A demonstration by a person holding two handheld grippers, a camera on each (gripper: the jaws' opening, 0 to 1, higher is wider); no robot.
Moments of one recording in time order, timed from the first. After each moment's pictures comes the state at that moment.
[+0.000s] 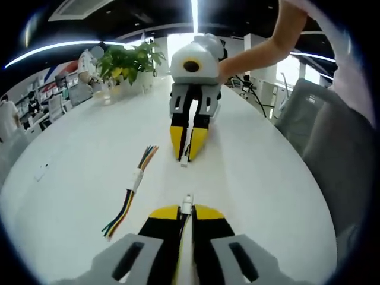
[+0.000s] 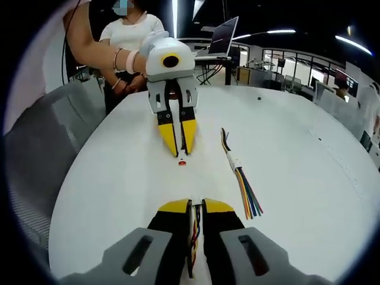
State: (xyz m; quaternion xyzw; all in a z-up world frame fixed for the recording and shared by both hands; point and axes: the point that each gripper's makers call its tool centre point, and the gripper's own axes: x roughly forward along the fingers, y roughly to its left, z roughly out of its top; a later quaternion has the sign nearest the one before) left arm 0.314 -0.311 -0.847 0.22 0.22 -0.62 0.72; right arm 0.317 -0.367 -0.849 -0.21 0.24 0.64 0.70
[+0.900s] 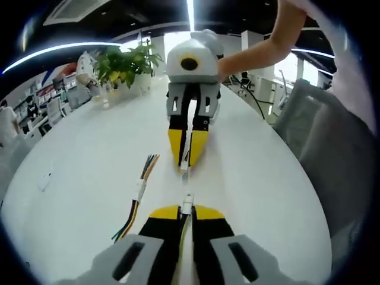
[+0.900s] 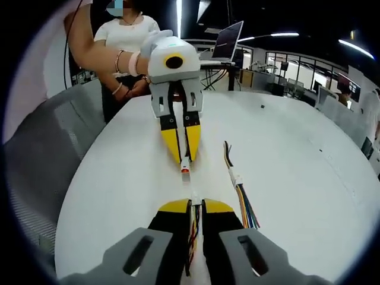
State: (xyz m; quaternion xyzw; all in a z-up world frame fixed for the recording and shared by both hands) left arm 0.315 -0.315 -0.827 0.23 0.22 -0.62 0.72; right arm 0.316 -0.357 -0.830 -0.21 0.23 0.65 0.69
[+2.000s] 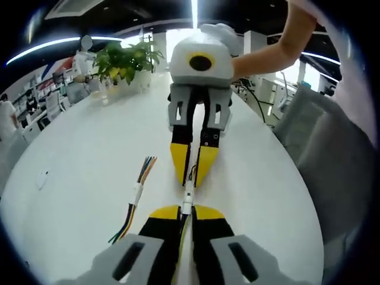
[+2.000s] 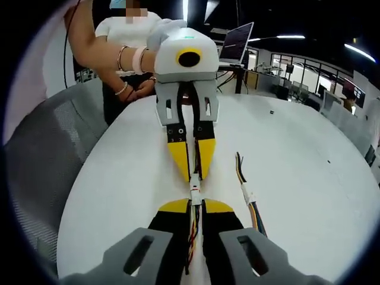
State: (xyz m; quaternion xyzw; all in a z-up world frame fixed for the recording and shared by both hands) left arm 0.313 -0.322 -0.825 0.23 0.24 -0.62 0.71; right arm 0.305 -0.333 -0.828 -0.23 0.22 0.66 0.68
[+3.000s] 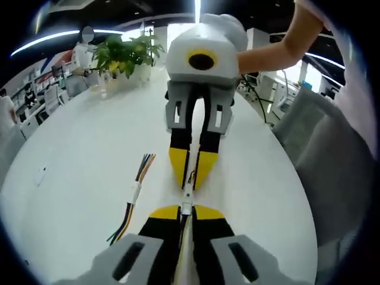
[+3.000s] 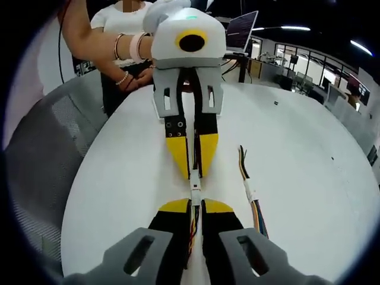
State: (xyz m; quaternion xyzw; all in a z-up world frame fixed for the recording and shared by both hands) left arm 0.312 -0.323 -0.826 0.23 0.27 -0.61 0.71; right arm 0.304 -0.331 -0.834 -0.25 0.26 0.66 0.66
